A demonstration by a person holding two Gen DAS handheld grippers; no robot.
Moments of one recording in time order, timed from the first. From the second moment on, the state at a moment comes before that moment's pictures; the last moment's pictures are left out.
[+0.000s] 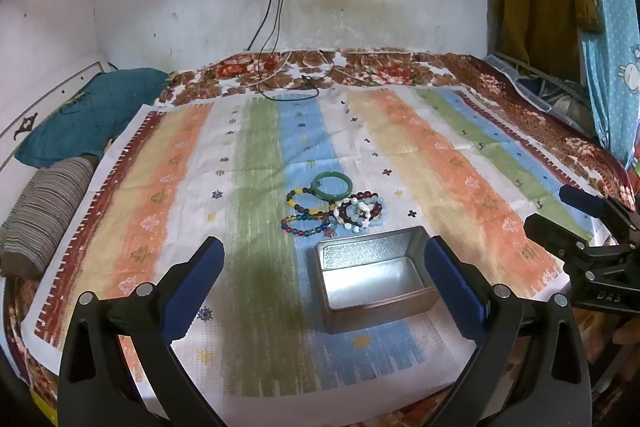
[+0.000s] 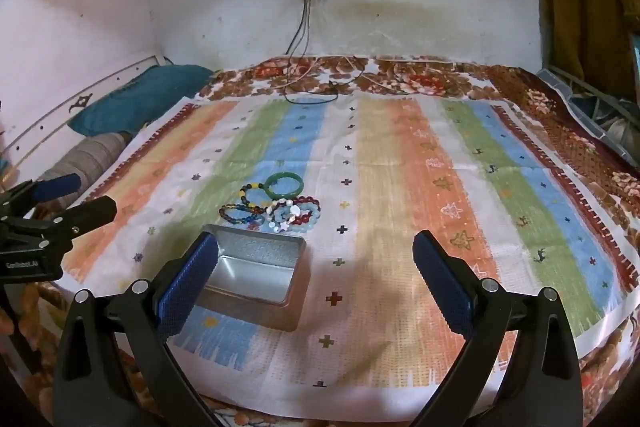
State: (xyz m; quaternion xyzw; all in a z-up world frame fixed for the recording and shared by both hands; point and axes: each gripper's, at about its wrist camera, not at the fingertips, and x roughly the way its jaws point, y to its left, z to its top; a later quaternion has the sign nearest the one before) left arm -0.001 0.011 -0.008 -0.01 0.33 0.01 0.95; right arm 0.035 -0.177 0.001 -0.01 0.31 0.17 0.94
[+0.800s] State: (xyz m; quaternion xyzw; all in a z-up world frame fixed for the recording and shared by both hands) left arm 0.006 0.011 -0.003 -0.02 0.35 0.02 0.94; right arm 0.040 -0.172 0.009 -0.03 0.29 0.17 0.94
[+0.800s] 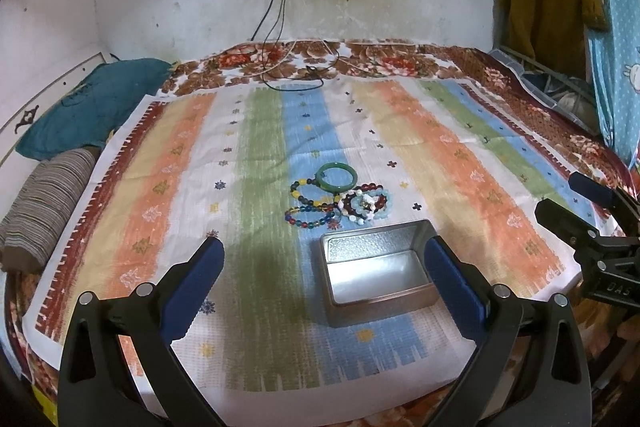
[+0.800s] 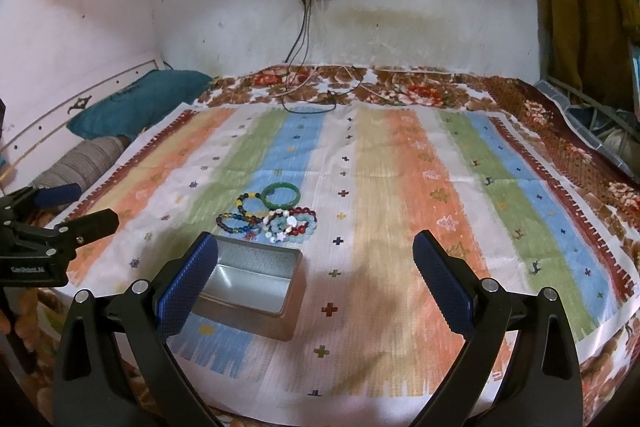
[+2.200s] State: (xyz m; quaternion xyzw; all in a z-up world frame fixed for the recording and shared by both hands) left arm 0.043 0.025 -0.003 0.00 0.37 0.06 0.93; right arm 0.076 -0.162 0.007 -0.03 0.33 0.18 0.92
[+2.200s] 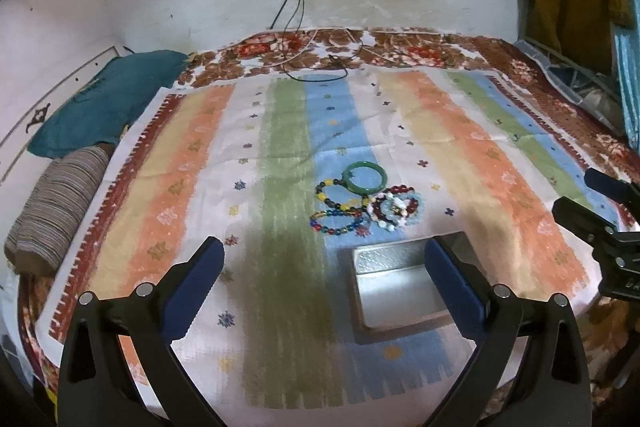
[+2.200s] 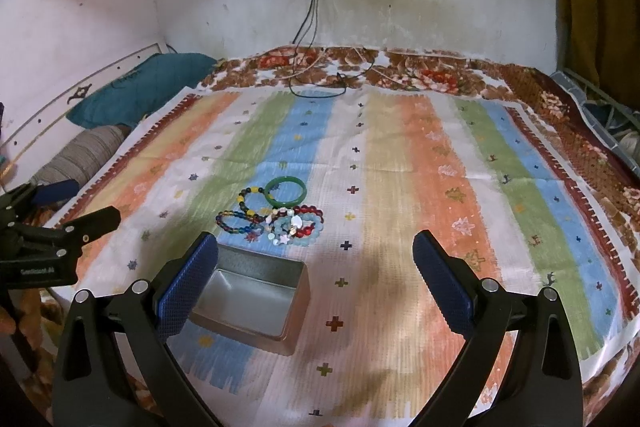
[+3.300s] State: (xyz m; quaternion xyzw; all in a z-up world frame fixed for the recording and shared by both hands) left arm 0.142 0.067 -0.037 -0.07 0.47 0.07 0.88; right arm 0.168 -0.132 -0.024 0.02 0.46 0.23 0.86
